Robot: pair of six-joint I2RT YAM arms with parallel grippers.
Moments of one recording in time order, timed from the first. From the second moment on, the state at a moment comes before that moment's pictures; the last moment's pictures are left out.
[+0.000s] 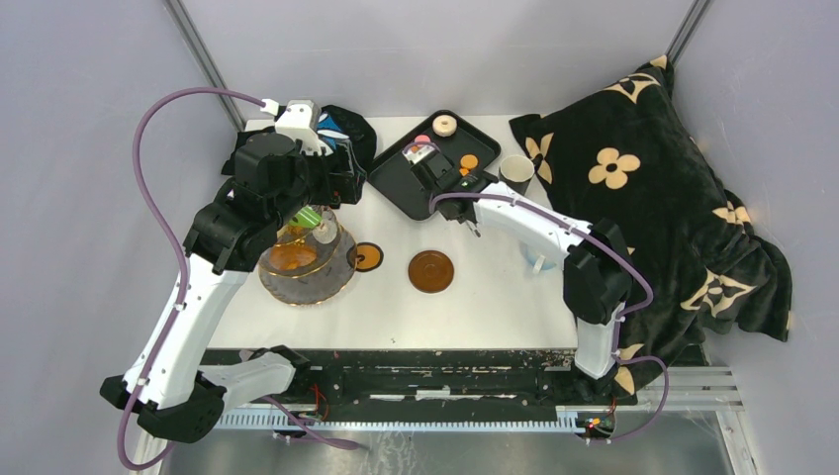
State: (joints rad) left arm -0.51 1.11 1.55 -0.83 -0.18 -0.26; right arm 0.78 1.90 1.65 -0.70 0.52 0.01
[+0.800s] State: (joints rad) left arm -0.51 1.11 1.55 -0.83 -0.18 -0.26; right arm 0.79 1.85 1.59 -0.66 0.39 0.03
